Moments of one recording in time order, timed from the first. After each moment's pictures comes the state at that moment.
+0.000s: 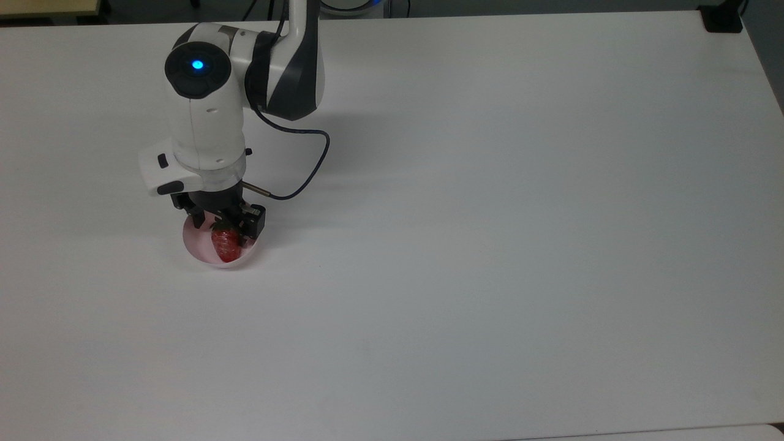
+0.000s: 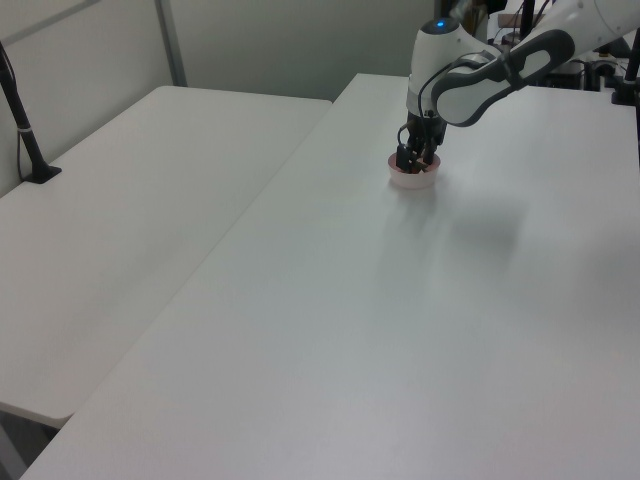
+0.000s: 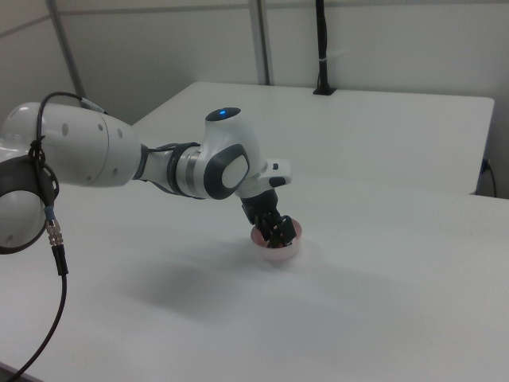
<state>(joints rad) -0.10 0.53 -0.09 -1.67 -0.15 2.37 0.26</state>
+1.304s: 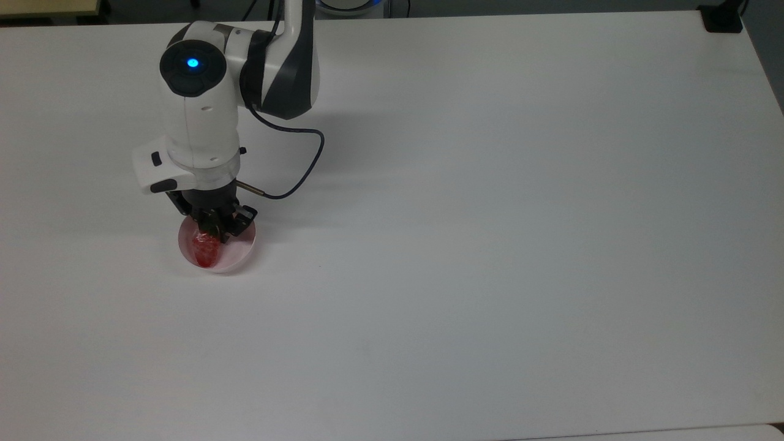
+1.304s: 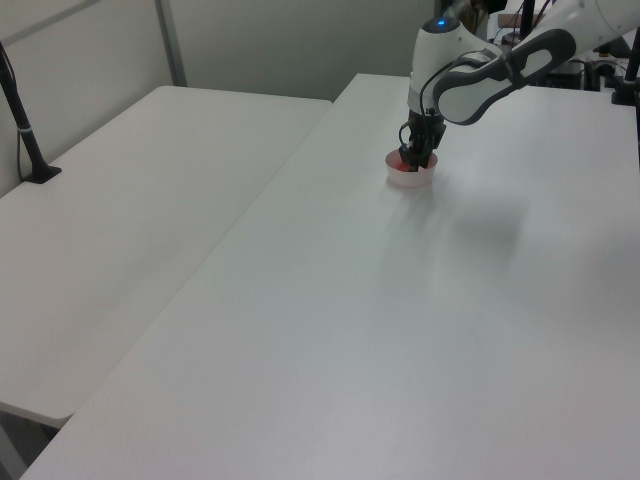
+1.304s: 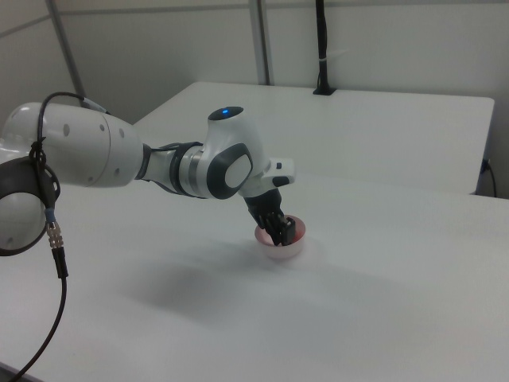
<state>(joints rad) -0.12 0.53 -0.08 -1.66 -0.17 2.37 0.27</state>
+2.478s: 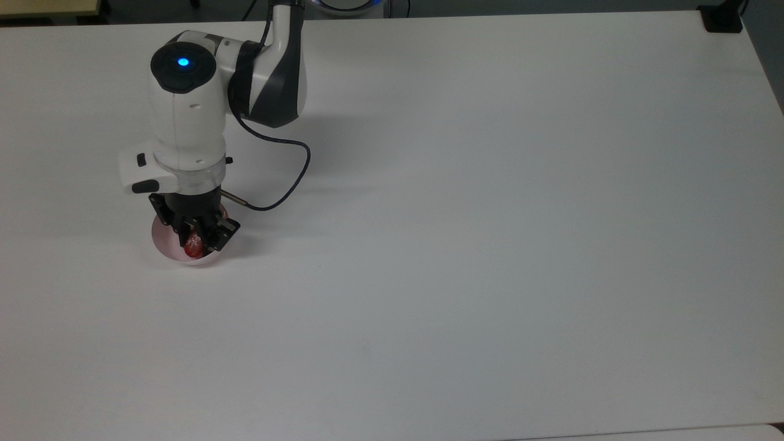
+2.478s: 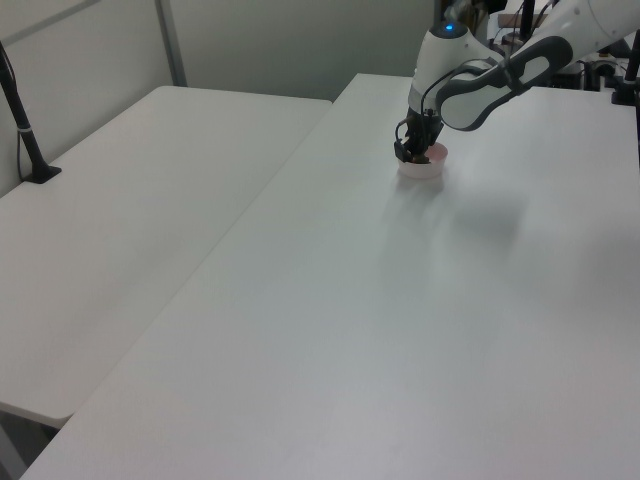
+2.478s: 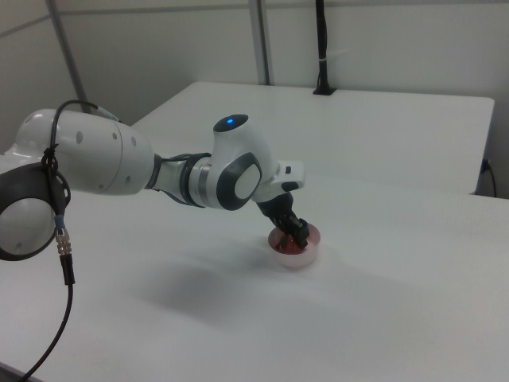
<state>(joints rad) -0.15 0.56 -0.08 -1.66 -0.19 2.52 0.33</state>
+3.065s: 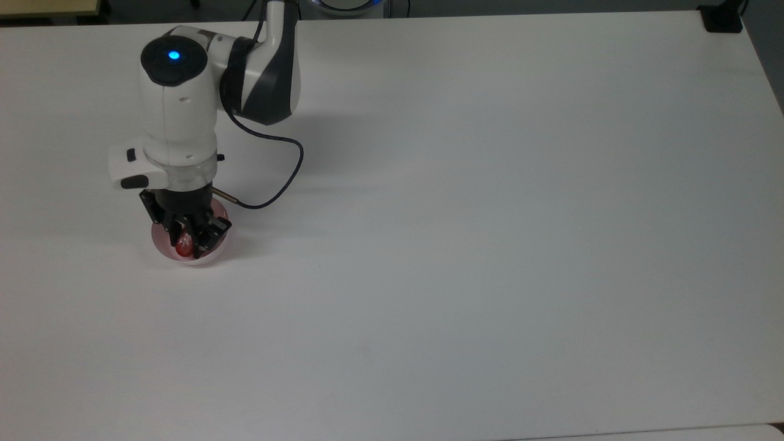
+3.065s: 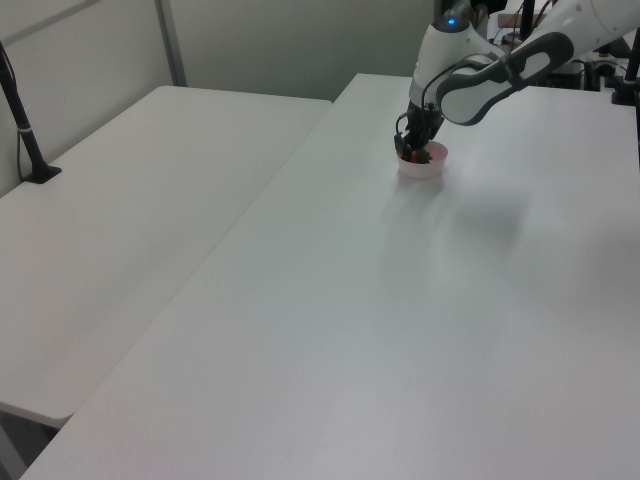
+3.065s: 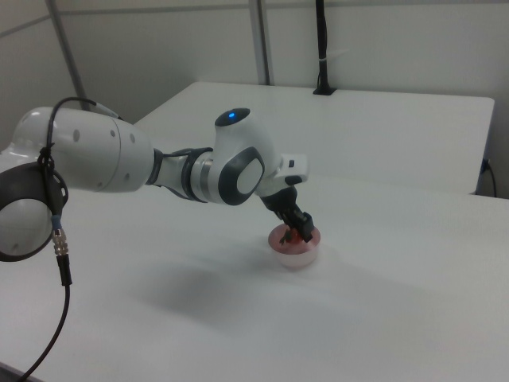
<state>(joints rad) -0.16 0.55 -0.08 -1.65 -0.19 2.52 0.33</state>
